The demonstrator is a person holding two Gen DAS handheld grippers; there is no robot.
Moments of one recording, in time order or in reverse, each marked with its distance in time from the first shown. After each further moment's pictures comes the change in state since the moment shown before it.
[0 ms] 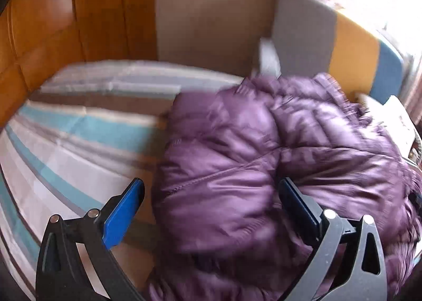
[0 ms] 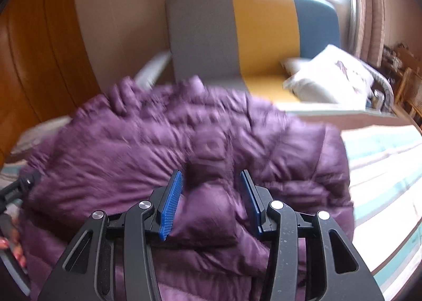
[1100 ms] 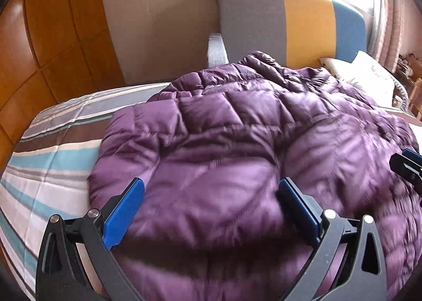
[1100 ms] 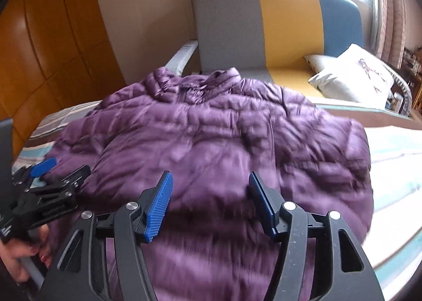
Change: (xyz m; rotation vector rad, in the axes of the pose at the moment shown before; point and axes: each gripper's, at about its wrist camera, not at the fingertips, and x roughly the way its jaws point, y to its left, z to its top) left arm -0.016 -0.066 -0.019 0.251 0.017 -0.068; right arm -0.017 0.023 -0.015 -0.033 0.091 0.120
